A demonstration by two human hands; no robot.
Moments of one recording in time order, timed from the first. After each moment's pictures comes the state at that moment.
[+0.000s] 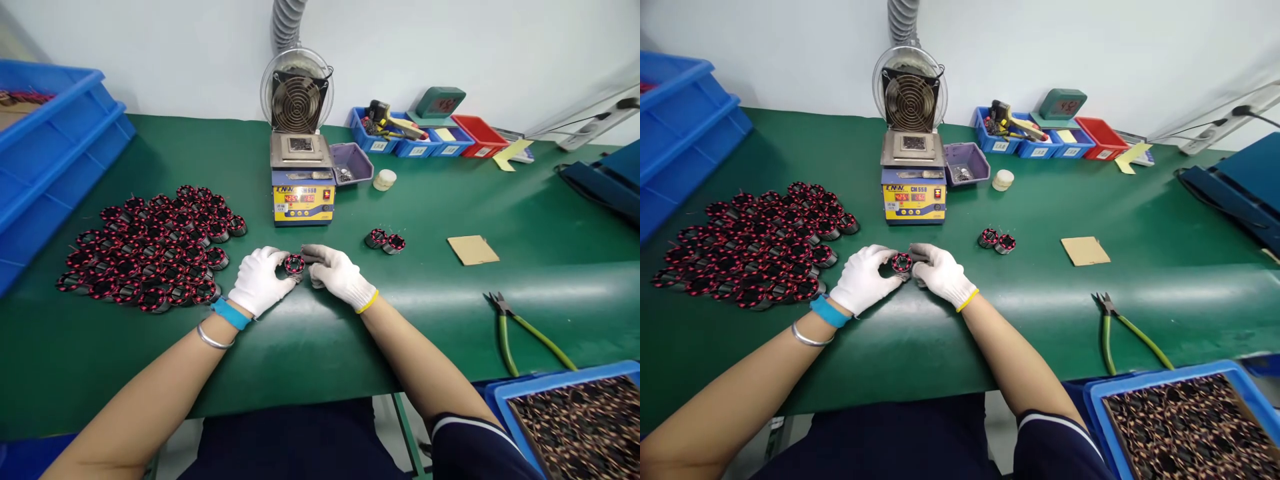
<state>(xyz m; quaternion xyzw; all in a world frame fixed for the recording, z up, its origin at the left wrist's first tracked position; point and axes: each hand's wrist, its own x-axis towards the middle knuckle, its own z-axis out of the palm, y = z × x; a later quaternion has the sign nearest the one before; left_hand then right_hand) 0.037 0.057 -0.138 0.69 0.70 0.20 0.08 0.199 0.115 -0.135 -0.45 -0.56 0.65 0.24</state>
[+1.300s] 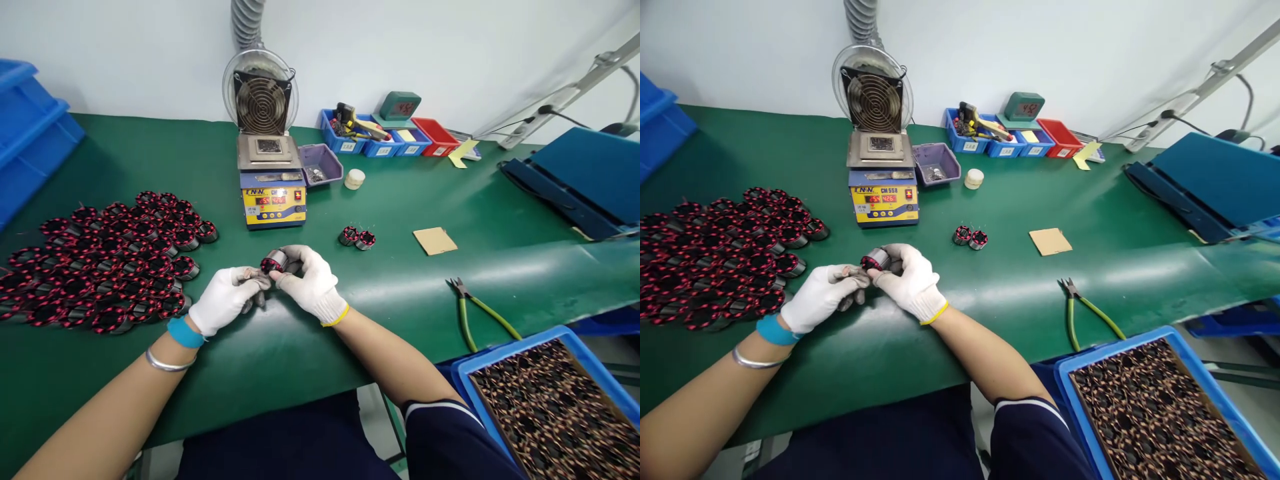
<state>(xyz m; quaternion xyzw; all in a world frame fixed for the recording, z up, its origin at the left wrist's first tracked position) 0.030 0.040 -0.116 0.48 0.56 0.42 0.53 0.193 0.089 -0.120 -0.49 -0.63 0.48 0.36</state>
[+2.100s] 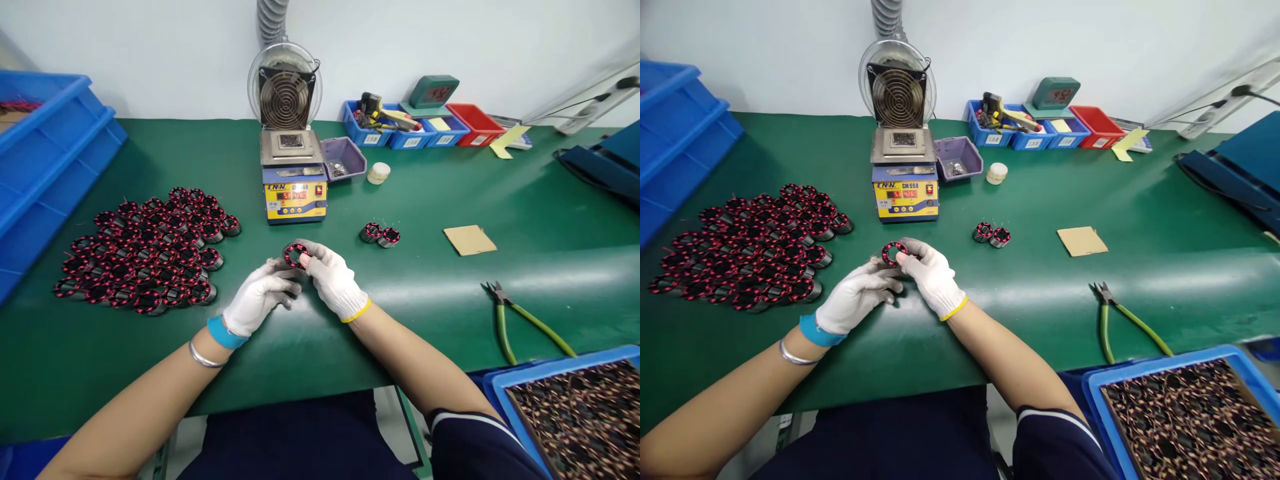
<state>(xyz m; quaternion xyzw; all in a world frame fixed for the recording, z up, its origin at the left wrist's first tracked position) 0.054 0.032 -0.117 0.28 0.48 0.51 0.66 0.188 0.094 -0.135 -0.38 -0.45 0.70 0.41</state>
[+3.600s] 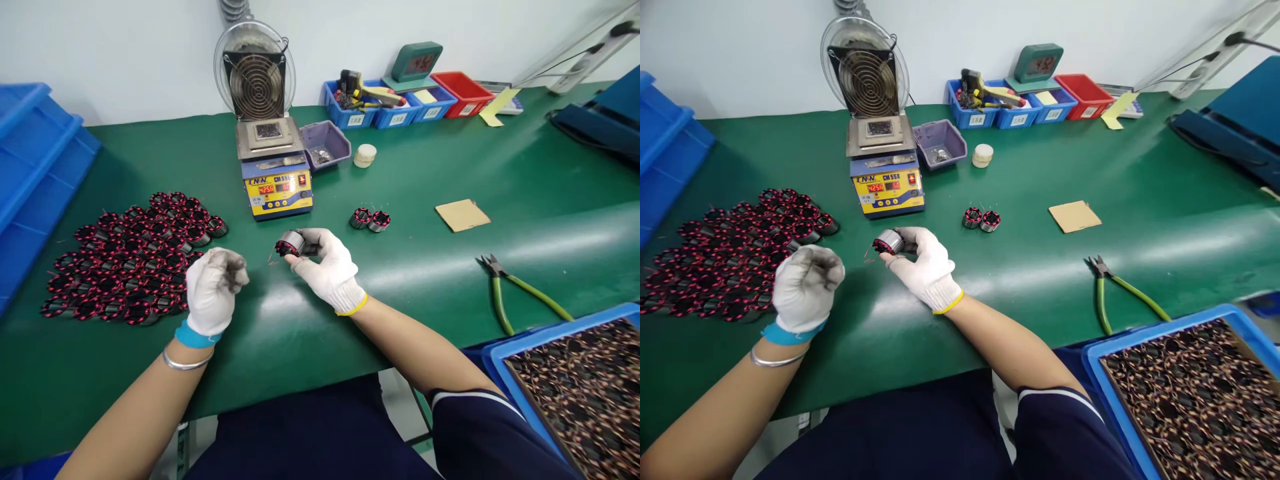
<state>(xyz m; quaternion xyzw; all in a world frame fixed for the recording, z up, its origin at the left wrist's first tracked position) 0.033 0.025 -0.109 0.38 0.54 0.65 0.38 0.195 0.087 -0.120 -0.47 -0.59 0.48 0.46</state>
